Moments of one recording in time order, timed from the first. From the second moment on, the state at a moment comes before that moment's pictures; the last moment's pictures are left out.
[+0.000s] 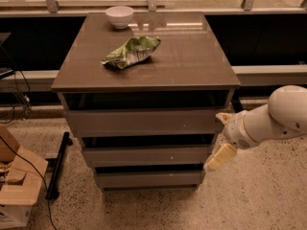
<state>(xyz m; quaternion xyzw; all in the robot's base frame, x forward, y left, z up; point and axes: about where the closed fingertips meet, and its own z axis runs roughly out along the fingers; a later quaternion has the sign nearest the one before) 0.511 -0.193 0.705 -0.54 0.79 0.11 0.28</state>
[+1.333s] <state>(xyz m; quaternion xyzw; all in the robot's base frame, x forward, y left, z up) 0.544 -0.157 0.576 -0.52 0.79 0.14 0.31</state>
